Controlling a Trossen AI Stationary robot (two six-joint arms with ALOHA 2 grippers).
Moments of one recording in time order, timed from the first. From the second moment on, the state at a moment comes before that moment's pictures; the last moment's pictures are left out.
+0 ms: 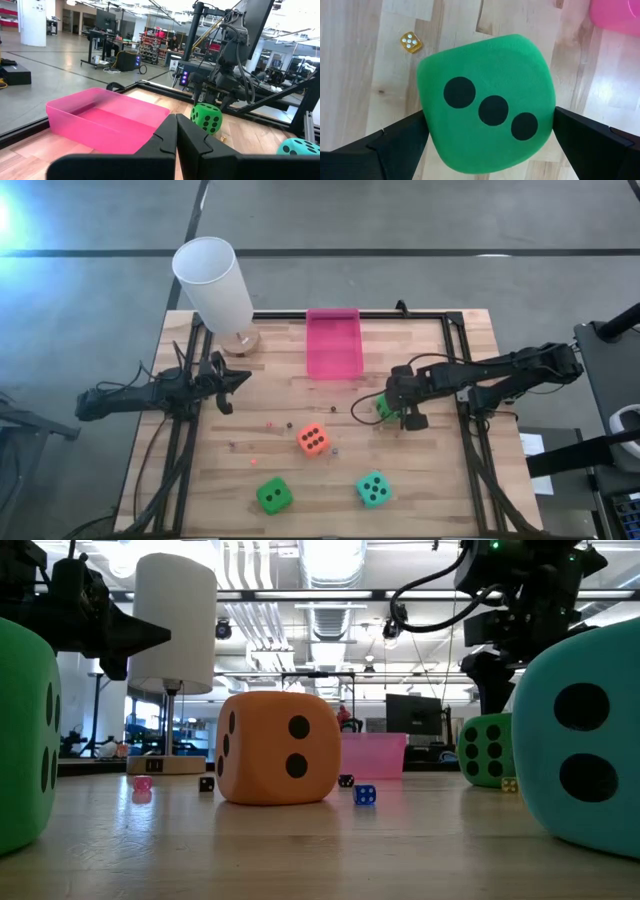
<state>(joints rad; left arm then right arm) 0.07 0.00 0.00 0.05 -0.23 -0.18 0.04 1.30 0.75 -0.76 0.09 -0.16</state>
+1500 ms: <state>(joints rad) 0.07 0.00 0.00 0.05 -0.23 -0.18 0.03 1.34 0.75 -0.74 0.06 -0.17</state>
